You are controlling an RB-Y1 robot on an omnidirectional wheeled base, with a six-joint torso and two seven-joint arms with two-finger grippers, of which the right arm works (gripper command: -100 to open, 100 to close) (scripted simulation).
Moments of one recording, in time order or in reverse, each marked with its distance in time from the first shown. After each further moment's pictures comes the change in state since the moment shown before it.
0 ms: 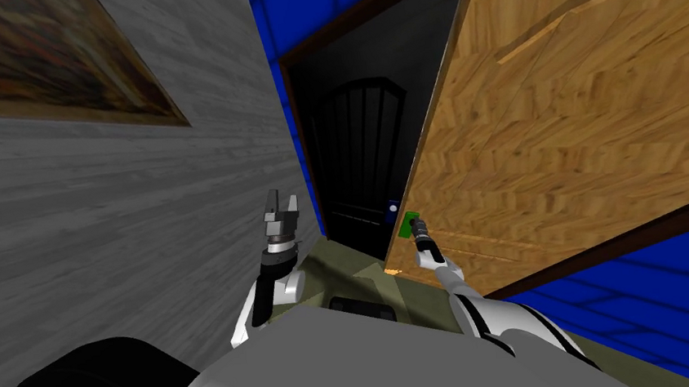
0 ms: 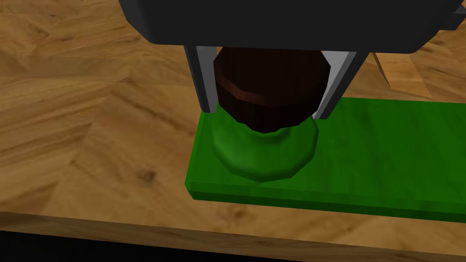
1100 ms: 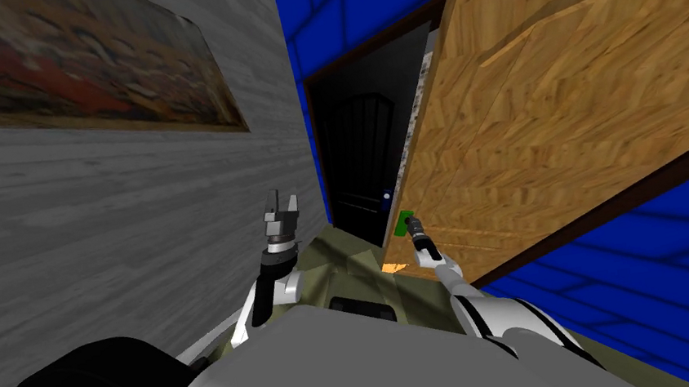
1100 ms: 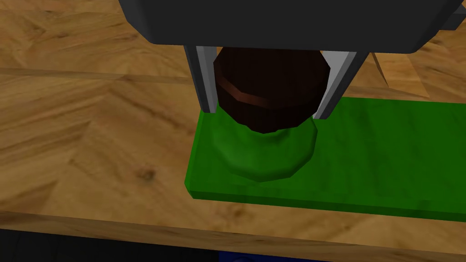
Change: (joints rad) arm -0.008 -0.023 0.106 -0.012 0.045 0.010 -0.108
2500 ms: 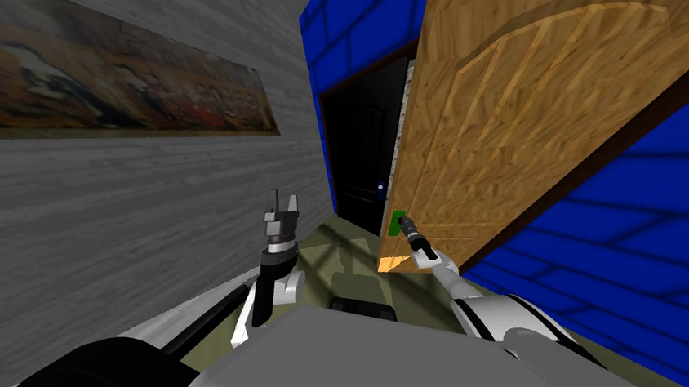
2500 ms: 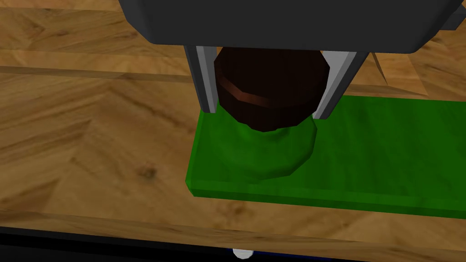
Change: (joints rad) arm 0.000 -0.011 0.129 -0.020 0.051 -0.013 -0.114
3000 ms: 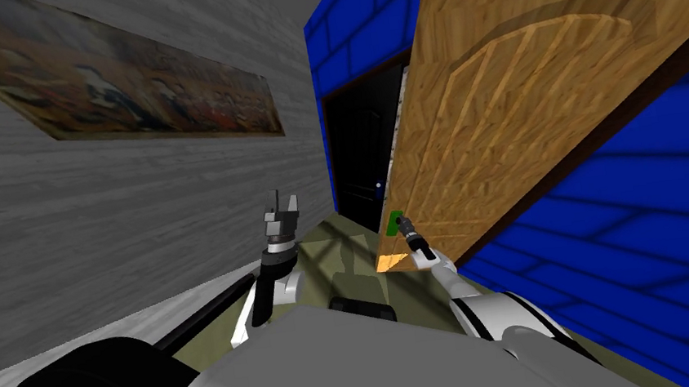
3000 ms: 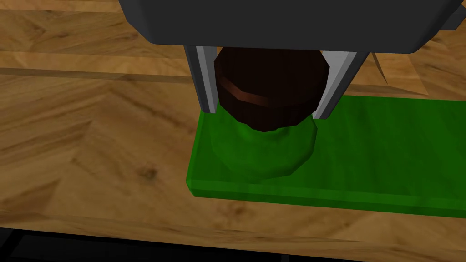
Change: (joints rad) arm -0.010 0.002 0.035 0.016 0.014 -0.022 -0.029
